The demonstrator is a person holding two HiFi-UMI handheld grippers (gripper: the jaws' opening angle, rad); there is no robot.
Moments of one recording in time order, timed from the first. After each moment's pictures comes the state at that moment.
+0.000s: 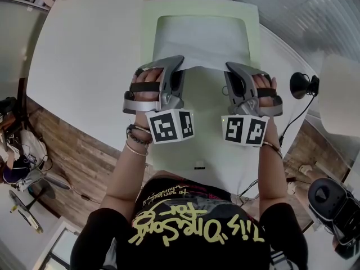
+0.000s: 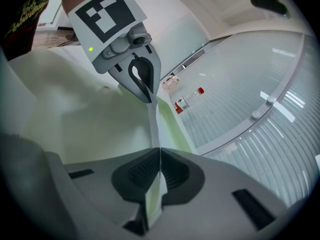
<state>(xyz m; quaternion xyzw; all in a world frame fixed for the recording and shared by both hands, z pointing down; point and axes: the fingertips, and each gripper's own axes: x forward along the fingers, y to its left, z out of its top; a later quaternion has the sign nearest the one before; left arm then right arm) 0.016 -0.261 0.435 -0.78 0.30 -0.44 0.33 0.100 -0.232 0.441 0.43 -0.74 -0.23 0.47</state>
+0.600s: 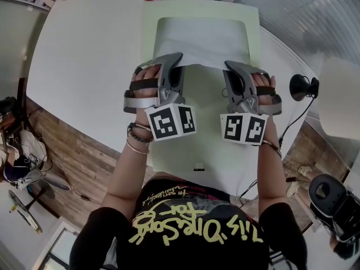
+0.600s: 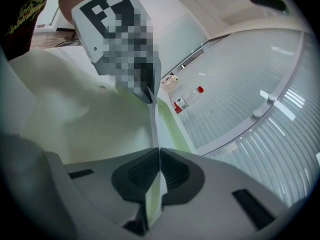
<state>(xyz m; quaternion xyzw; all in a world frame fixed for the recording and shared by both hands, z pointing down) 0.014 -0.275 0.433 -0.78 0.32 -0.44 0.29 0.098 -0.242 0.440 0.43 -0.74 -0.23 0.47</state>
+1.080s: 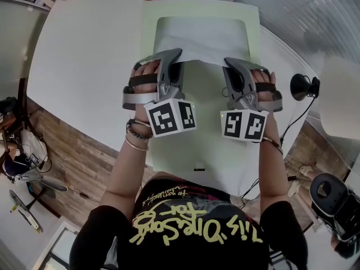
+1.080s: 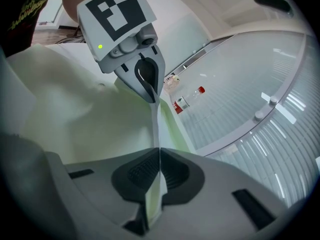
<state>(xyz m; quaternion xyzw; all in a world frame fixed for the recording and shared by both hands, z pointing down) 0.016 -0.284 0.431 -0.78 0.32 -0.44 0.30 0.099 -0.249 0.441 0.42 -0.74 -0.24 0.47</state>
